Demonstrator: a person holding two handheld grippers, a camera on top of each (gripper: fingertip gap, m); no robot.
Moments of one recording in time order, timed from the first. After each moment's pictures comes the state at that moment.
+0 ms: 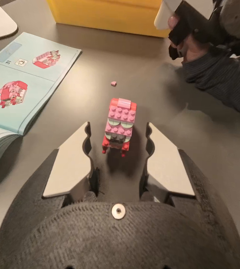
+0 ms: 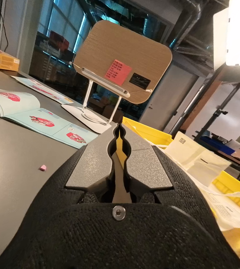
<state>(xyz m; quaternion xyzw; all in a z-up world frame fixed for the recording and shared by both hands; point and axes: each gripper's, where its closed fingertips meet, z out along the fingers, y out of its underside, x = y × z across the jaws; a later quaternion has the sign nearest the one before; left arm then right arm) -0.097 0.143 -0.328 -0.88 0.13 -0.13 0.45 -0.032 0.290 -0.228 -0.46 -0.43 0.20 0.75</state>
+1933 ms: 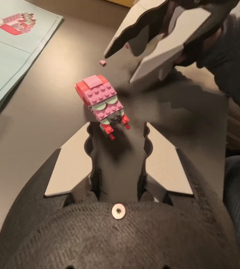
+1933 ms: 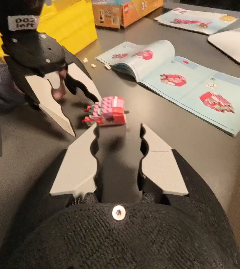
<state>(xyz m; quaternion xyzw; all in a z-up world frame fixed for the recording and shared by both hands) -0.090 0.120 -0.341 -0.89 0.13 -0.19 0.39 -0.087 0.173 -0.311 -0.54 -0.64 0.47 0.27</state>
